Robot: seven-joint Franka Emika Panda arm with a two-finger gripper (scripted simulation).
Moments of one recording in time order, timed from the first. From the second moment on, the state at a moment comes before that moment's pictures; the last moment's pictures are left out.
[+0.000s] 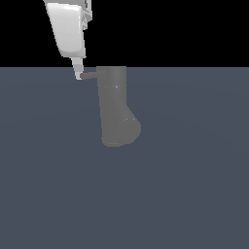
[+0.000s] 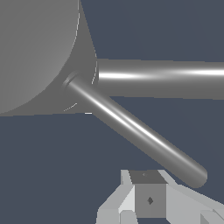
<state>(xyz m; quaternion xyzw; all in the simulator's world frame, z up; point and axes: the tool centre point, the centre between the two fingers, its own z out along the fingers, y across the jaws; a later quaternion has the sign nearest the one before) -0.065 0.112 0.271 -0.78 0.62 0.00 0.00</state>
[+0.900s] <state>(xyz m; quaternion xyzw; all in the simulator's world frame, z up) -0.084 0.062 0.271 -0.79 0.61 0.00 0.00</state>
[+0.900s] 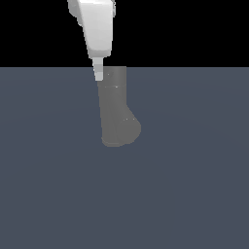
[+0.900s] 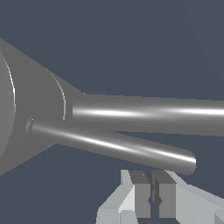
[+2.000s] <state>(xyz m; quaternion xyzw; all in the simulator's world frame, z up) -0.058 -0.003 0.271 -0.80 0.61 0.00 0.00</state>
